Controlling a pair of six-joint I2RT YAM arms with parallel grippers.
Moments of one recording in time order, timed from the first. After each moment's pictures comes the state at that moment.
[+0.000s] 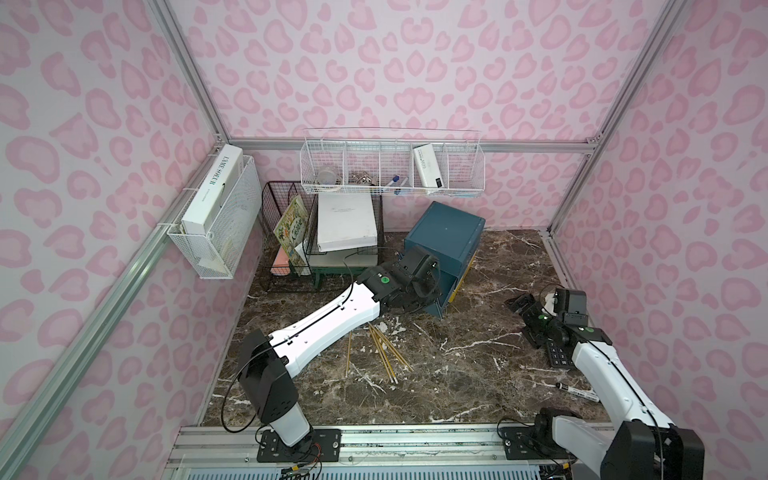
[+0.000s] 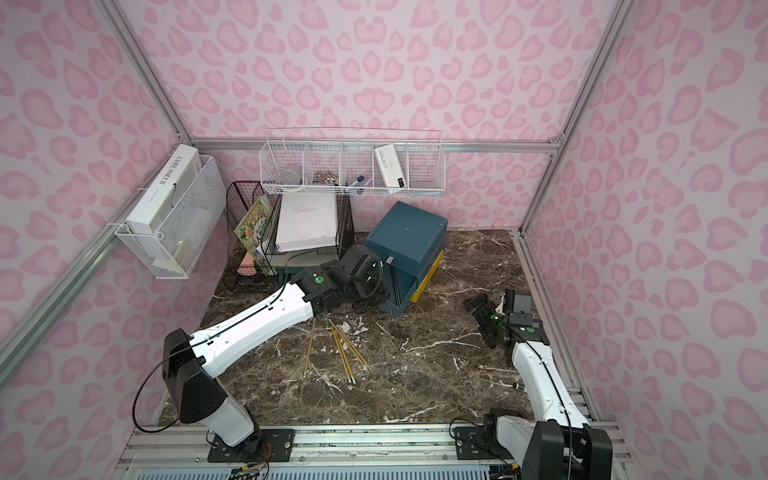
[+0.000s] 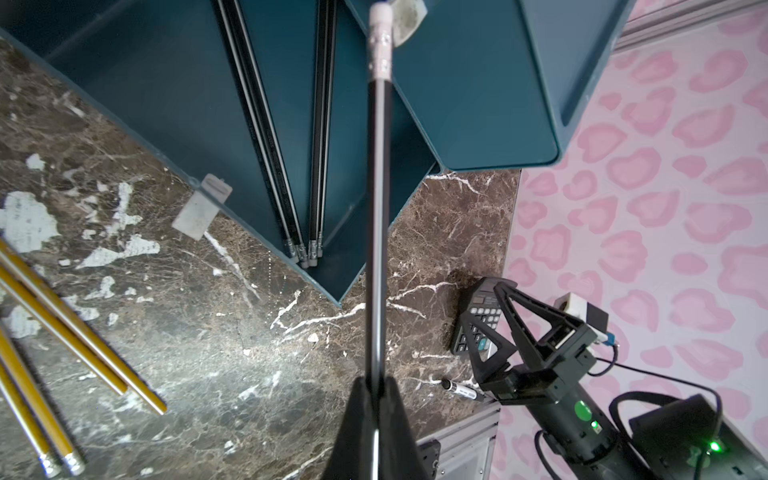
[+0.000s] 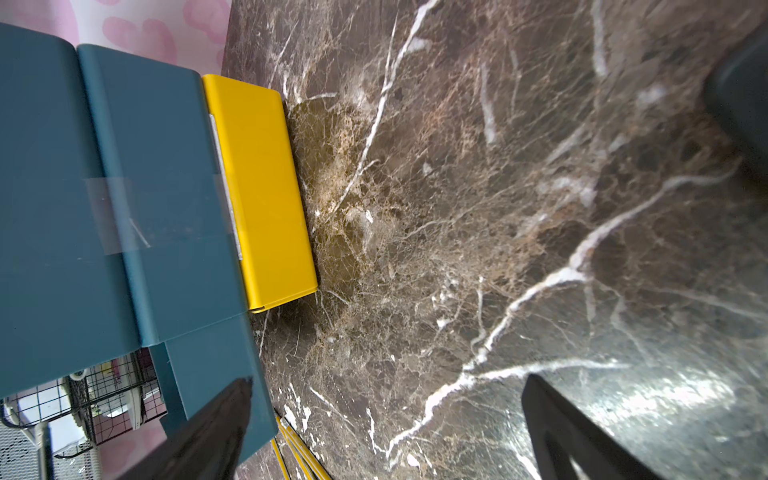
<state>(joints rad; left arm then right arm) -0.83 1.67 1.57 -0.73 0.04 -1.21 -0.08 1.07 0.63 -0.40 -0.38 0.88</state>
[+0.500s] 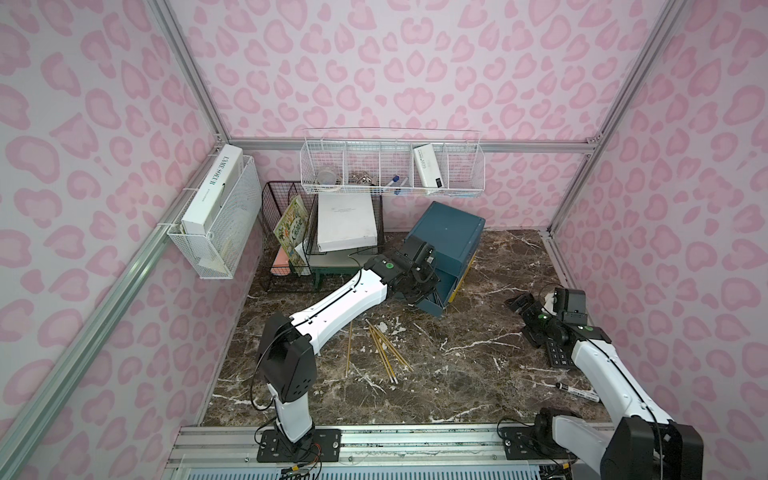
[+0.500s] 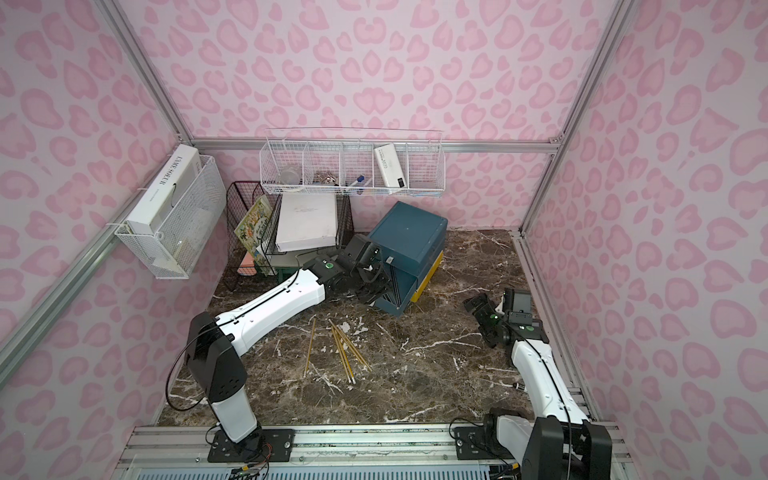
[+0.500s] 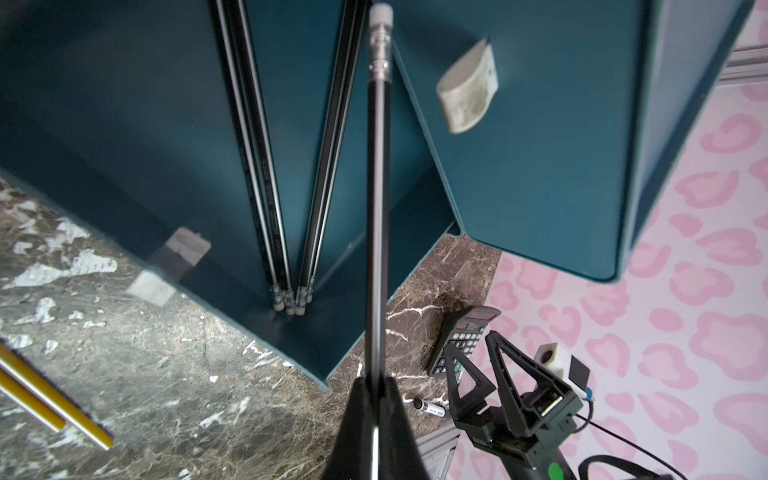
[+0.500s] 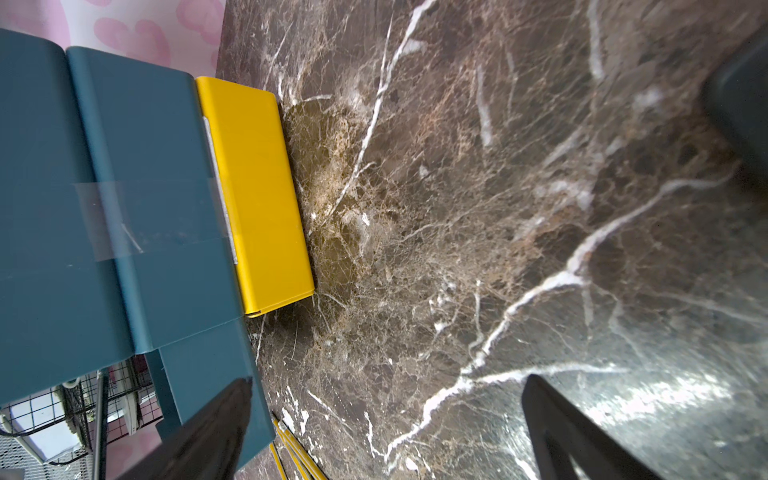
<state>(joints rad) -0.73 1.83 1.67 -0.71 0.16 -1.25 -0.08 1.09 0.63 -0.39 -0.37 0.88</state>
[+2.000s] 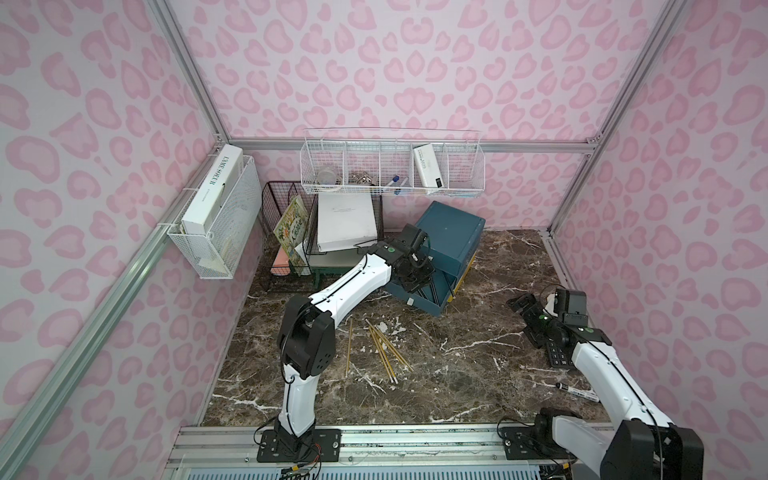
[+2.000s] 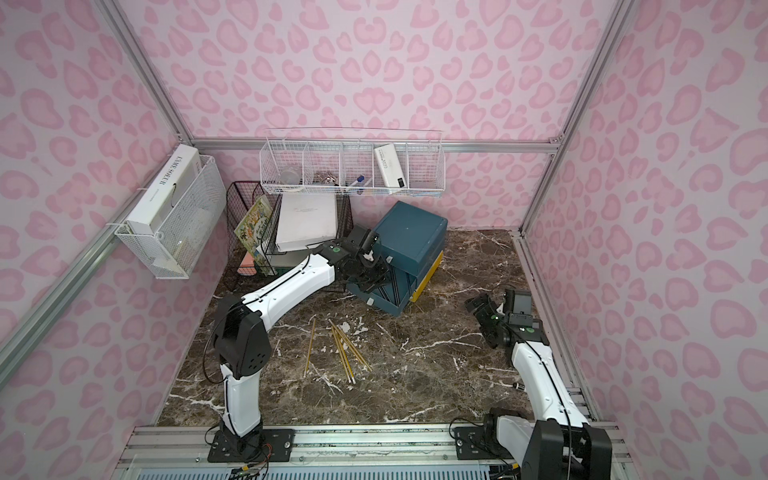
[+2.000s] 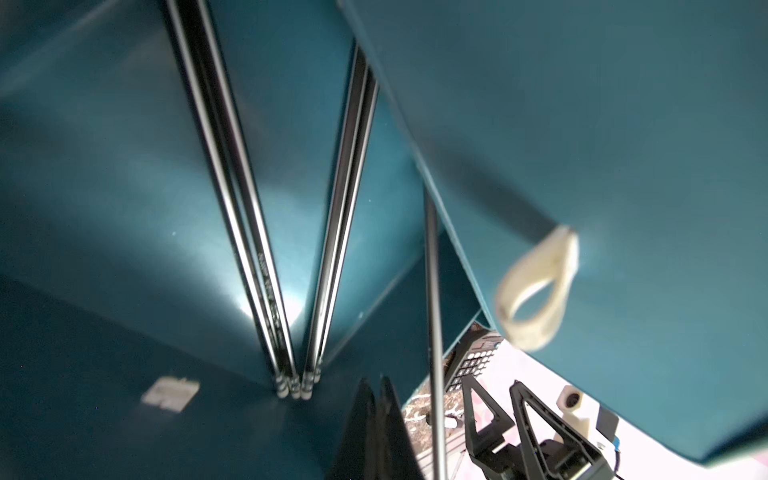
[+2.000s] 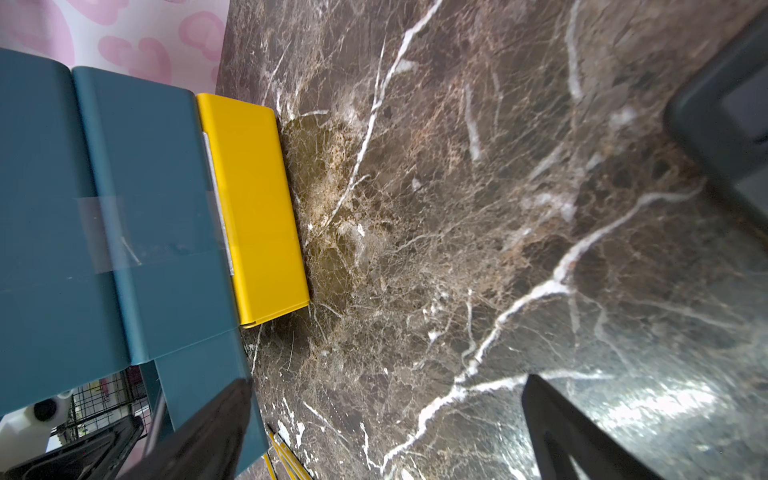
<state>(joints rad) -0.63 2.01 1.83 -0.76 0.27 -1.15 -0.09 1.07 0.62 -0.38 -0.34 0.89</state>
